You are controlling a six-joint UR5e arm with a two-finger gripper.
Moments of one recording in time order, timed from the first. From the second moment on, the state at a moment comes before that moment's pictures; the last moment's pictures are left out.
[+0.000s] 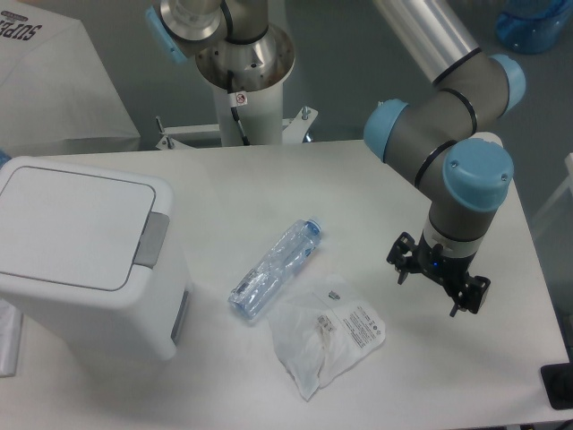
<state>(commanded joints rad) 2.65 -2.11 -1.37 -1.09 1.49 1.32</state>
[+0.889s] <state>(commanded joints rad) 2.65 -2.11 -1.37 -1.10 1.48 1.28</state>
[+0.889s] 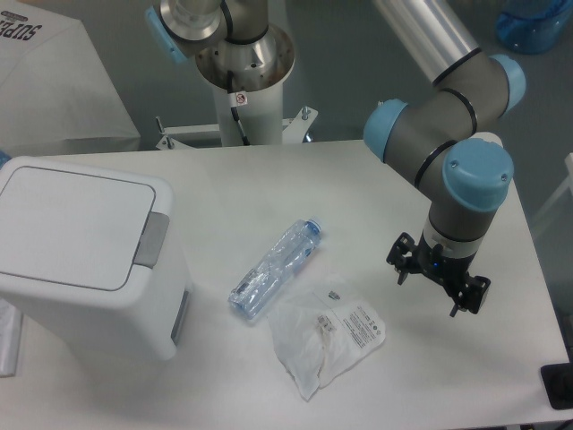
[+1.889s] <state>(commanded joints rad) 2.66 -2.05 -1.41 -1.10 1.04 0.92</state>
